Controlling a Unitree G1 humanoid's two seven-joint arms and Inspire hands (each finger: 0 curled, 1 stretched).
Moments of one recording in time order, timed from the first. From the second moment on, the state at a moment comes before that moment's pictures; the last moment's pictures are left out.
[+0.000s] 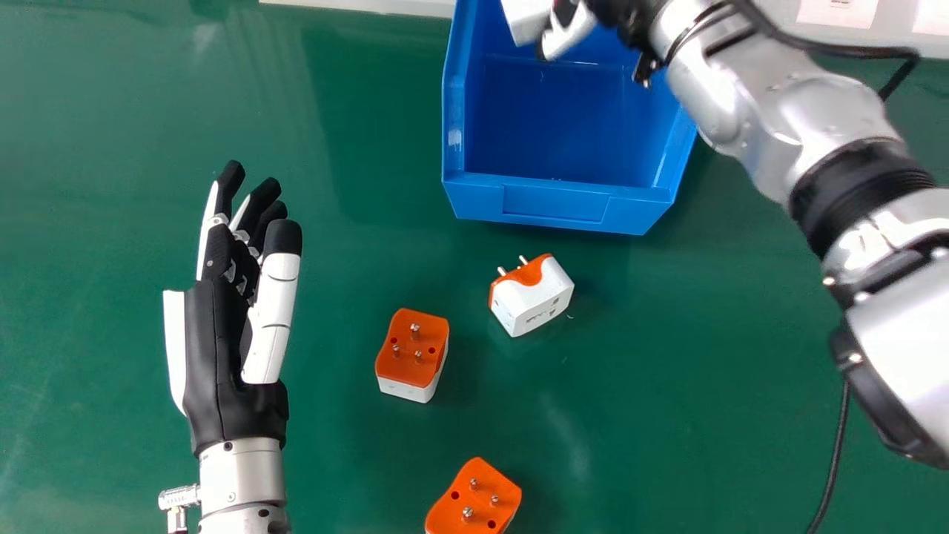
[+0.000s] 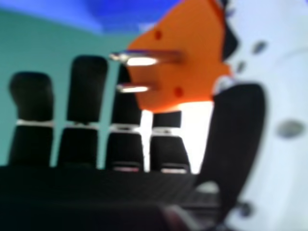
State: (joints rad) left arm 0.12 -0.04 0.10 0.21 -0.03 -0.58 0.07; right arm -1.27 -0.27 0.60 1.27 -1.01 -0.26 -0.40
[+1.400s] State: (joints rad) left arm 0.12 -0.04 0.10 0.23 -0.03 -0.60 0.07; right arm -1.28 -0.28 0.70 1.29 -0.99 -0.13 -0.32
